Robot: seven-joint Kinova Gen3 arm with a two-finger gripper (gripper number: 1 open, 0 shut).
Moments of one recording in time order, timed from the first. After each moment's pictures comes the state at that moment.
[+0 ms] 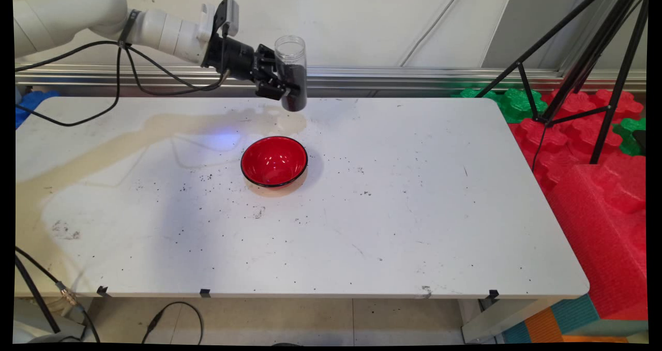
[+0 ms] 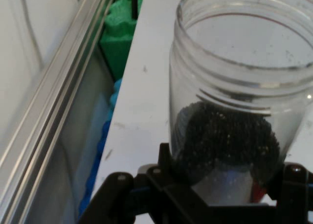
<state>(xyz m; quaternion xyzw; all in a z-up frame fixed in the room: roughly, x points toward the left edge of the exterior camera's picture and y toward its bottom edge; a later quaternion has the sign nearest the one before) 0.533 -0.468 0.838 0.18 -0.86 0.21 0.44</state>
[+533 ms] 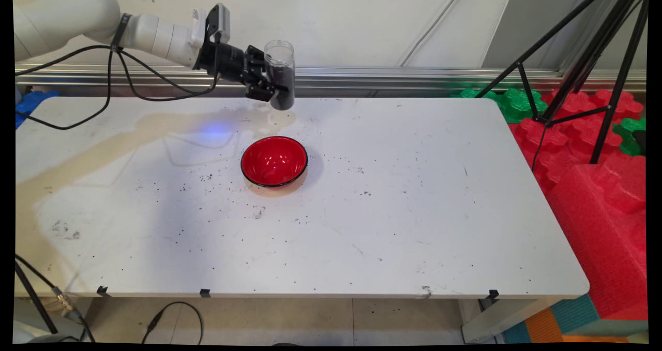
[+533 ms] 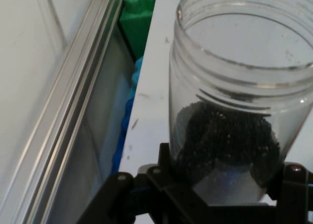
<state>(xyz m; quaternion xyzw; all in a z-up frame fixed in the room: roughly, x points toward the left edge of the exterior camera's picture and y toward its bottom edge) 0.558 -0.467 0.827 0.17 -0.86 0.24 0.41</state>
